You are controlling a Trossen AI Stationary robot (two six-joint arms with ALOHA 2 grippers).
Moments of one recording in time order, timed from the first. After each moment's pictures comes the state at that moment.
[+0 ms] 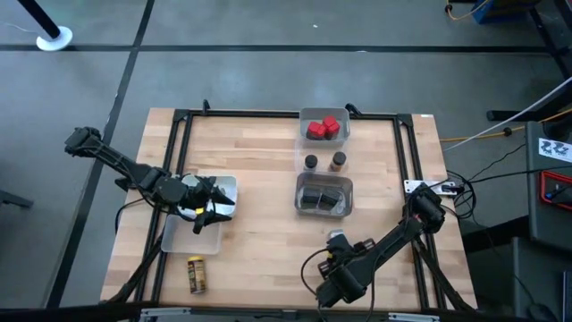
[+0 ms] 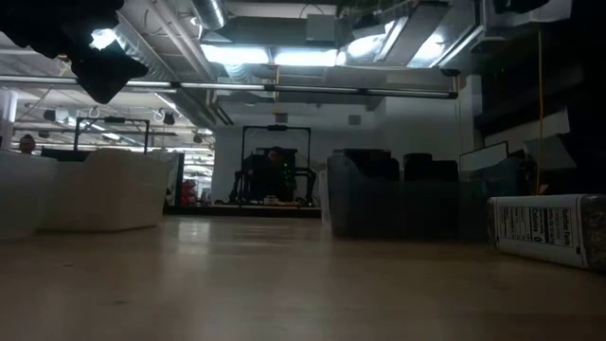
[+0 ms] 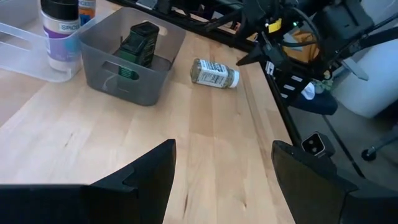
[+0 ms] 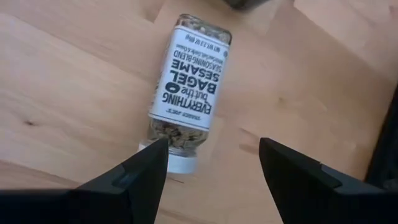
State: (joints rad) left arm -0.46 0.65 0.34 -0.04 -0.30 -0.50; right arm 0.71 2.17 1.84 -1.56 0.18 1.83
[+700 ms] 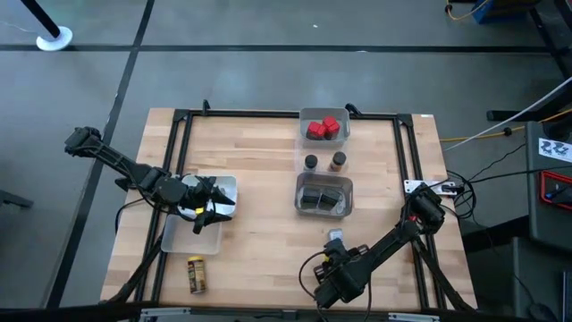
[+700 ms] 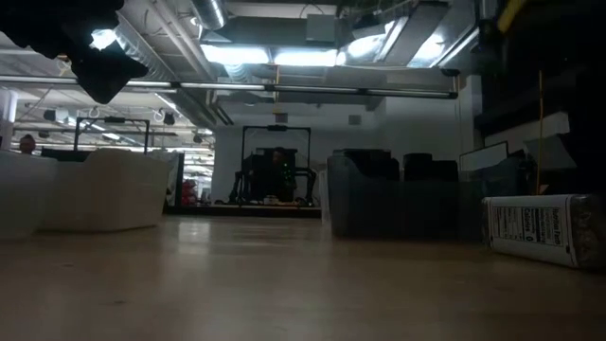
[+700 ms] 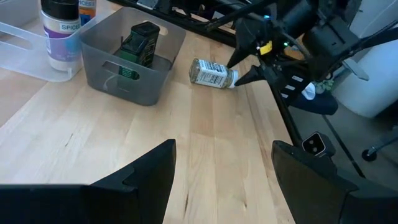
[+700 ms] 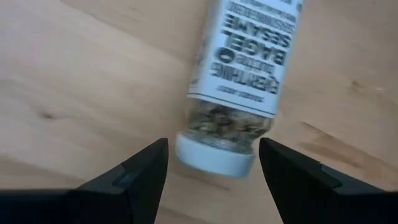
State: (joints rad) left arm -0.46 0.65 0.34 -0.04 -0.30 -0.50; right arm 0.71 2.18 1.70 -1.30 0.17 1.85
